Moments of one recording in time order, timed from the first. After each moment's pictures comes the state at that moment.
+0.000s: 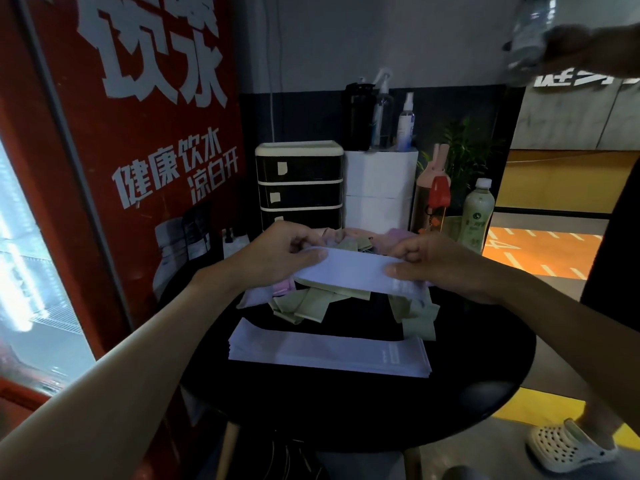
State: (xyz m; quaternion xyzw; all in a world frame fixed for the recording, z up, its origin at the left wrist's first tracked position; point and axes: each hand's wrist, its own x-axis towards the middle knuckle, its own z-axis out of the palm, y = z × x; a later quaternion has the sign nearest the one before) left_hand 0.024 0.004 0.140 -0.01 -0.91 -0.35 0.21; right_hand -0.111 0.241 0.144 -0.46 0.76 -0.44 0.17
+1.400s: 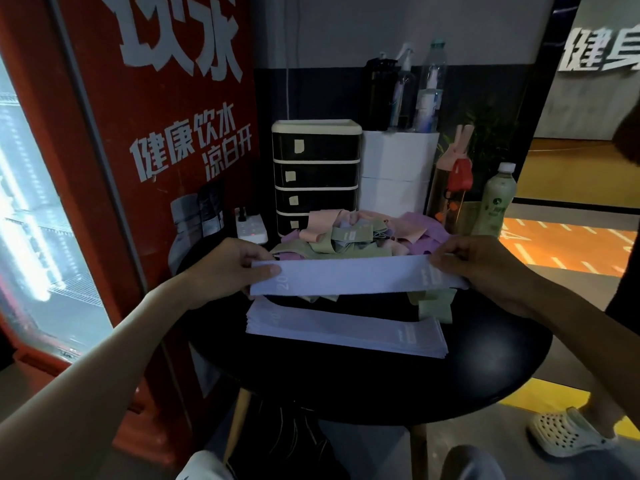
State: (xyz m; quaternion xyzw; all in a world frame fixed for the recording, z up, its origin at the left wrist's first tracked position) left_hand 0.095 -0.052 0.093 0.11 -0.88 -0.43 0.16; right_hand -0.126 0.261 0.101 -0.37 0.77 -0.51 0.08
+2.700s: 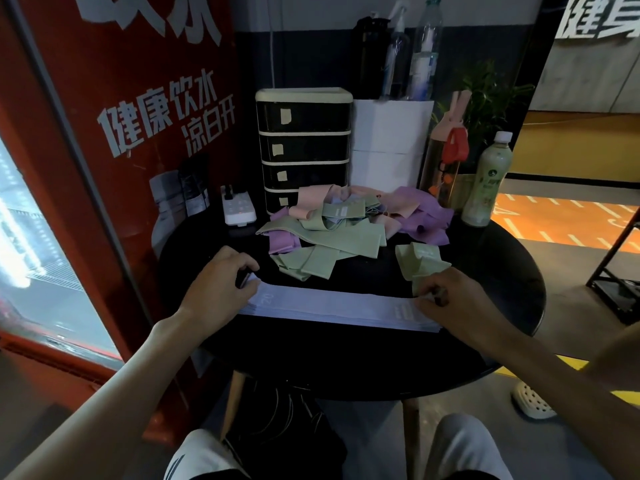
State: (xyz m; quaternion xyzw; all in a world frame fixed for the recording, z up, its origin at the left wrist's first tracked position) left_hand 0.090 -0.055 0.010 0.18 -0.93 -0.20 0.25; right_hand -0.109 0.268 0.010 -0.39 0.87 -0.29 -0.05
